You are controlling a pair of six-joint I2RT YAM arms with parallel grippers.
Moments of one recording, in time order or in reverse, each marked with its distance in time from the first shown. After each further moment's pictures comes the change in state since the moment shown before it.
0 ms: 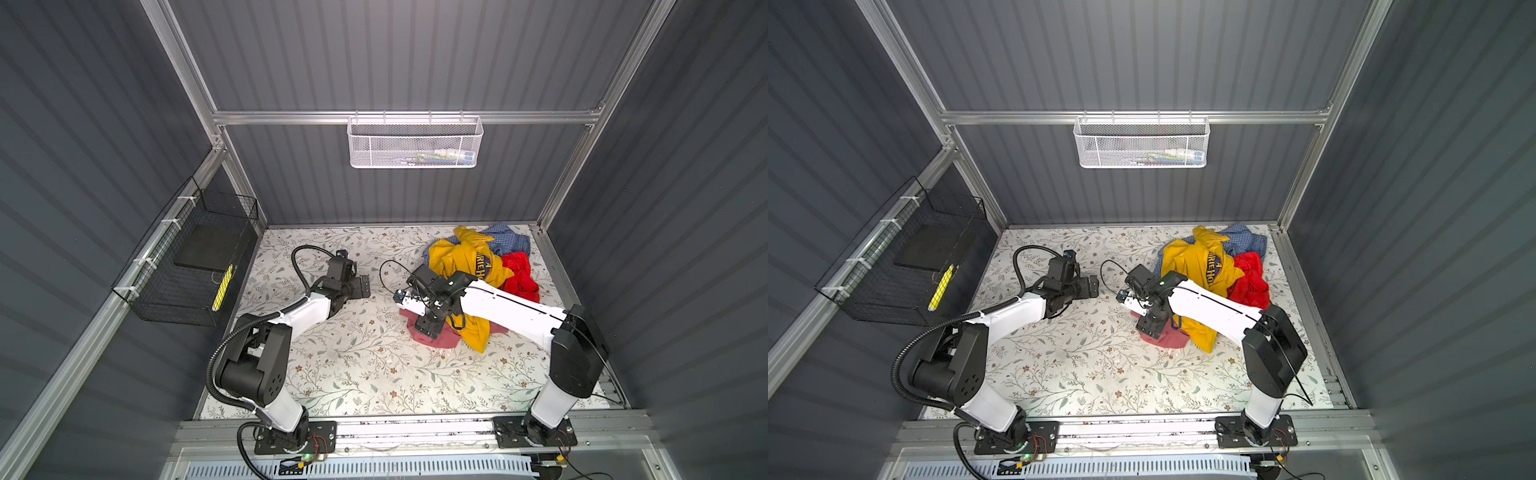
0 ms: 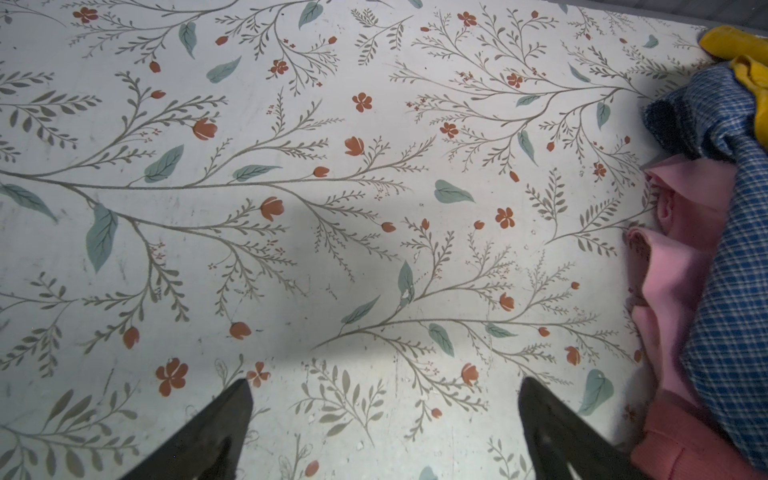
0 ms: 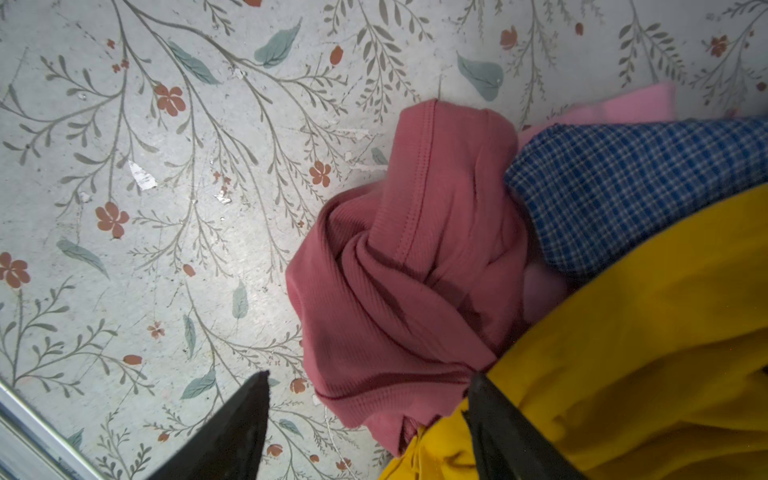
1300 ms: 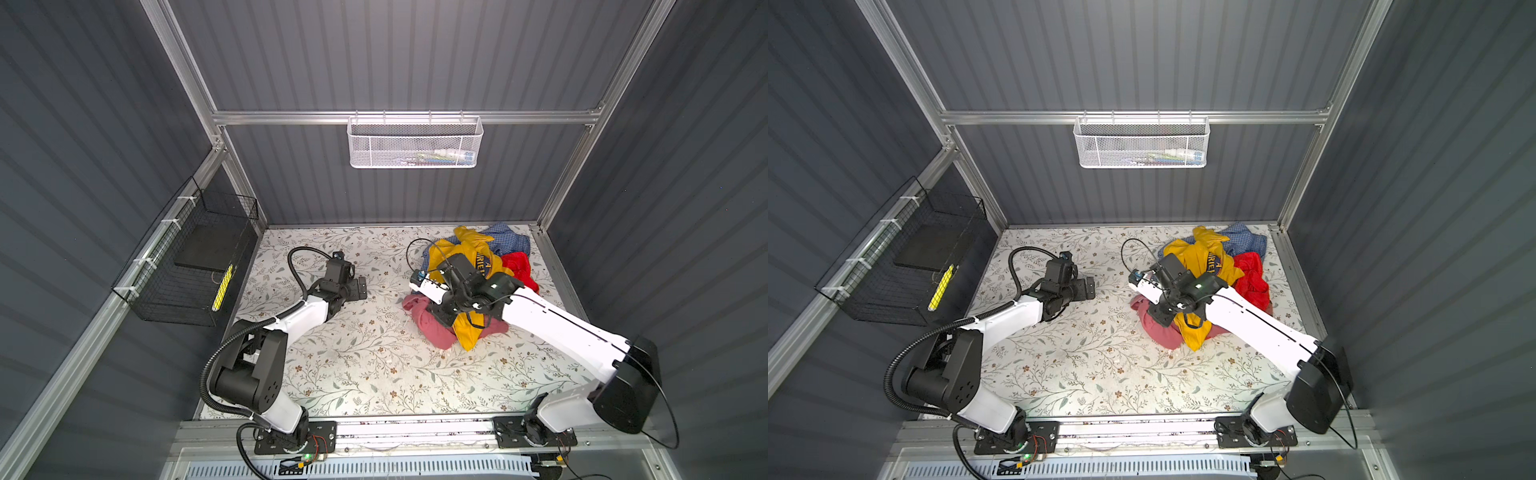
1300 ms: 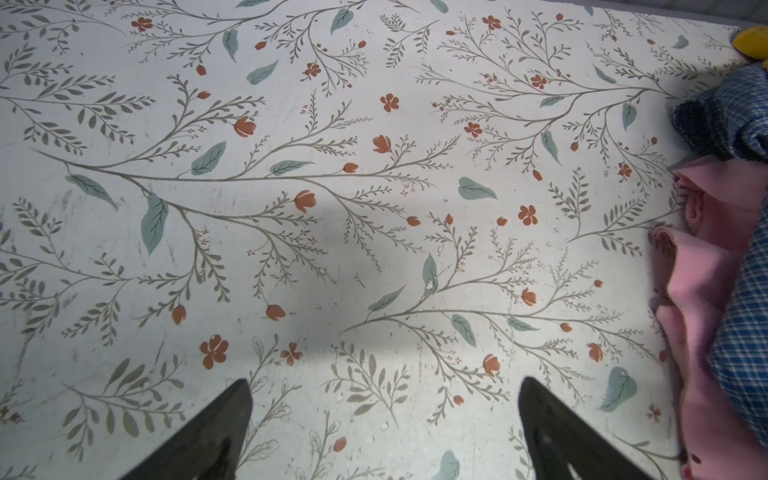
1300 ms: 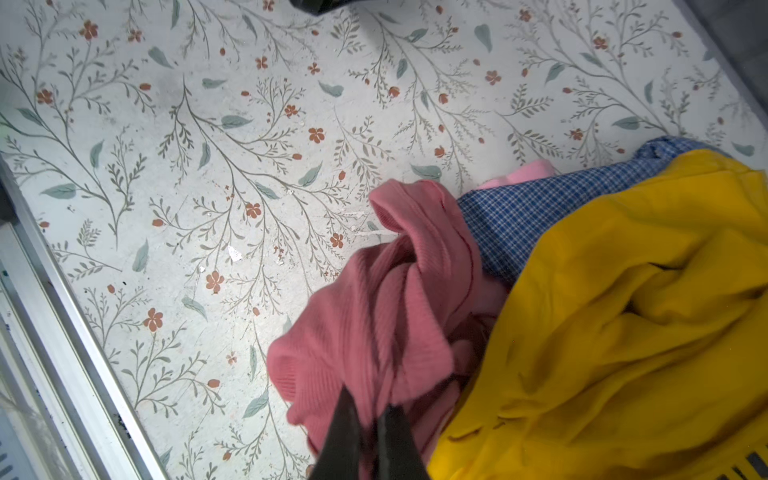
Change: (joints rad) left arm 0.000 -0.044 -0.023 -0.023 -0.052 0.000; right arm -0.119 -0.355 -0.149 0.169 -0.206 0.107
